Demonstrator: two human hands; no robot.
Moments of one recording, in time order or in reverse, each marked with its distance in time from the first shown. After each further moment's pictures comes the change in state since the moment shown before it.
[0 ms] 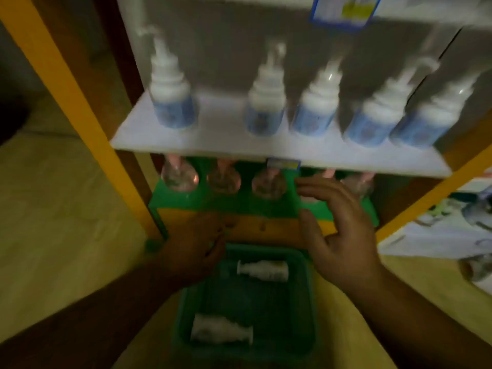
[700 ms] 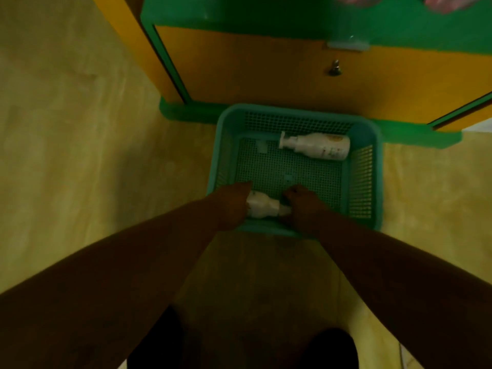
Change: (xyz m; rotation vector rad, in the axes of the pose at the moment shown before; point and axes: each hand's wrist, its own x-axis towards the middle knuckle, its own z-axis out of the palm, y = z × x) left_hand -0.150 -0.109 0.209 -0.151 -0.826 -0.759; right_hand -0.263 0.125 0.238 -0.305 -1.319 0.741
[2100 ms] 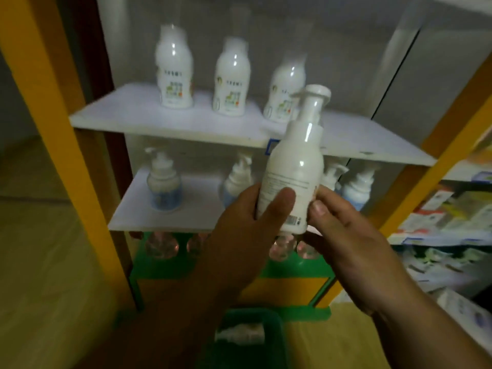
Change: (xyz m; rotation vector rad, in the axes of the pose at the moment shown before) left_hand -0.292 0.314 -0.265 -0.851 0.447 0.980; right_hand -0.389 -0.090 -0.366 1.013 0.877 -0.588
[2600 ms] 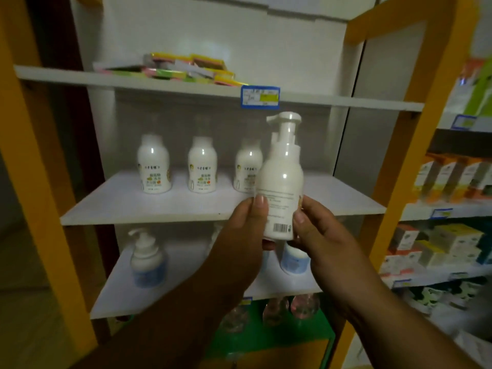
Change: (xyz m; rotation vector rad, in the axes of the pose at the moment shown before) left_hand 0.068 0.054 0.034 -0.051 0.016 0.116; right_hand 0.031 -0.053 -0.031 -0.003 0.186 -0.216
